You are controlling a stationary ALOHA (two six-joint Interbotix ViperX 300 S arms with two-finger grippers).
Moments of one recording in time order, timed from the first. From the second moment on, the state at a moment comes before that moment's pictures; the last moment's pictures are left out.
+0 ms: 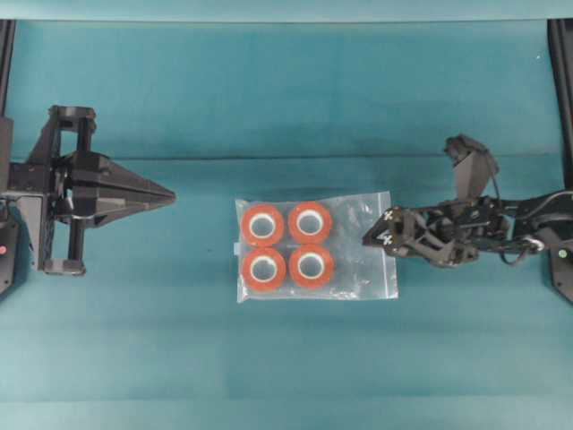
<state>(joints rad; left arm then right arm) -0.01 -0.69 0.96 0.01 -0.15 0.08 0.01 -0.04 1.08 0.40 -0.26 1.21</state>
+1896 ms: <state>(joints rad) 0.00 -0.71 0.98 0.01 -0.14 -0.08 -0.01 -0.02 0.89 0.40 -0.16 1.00</state>
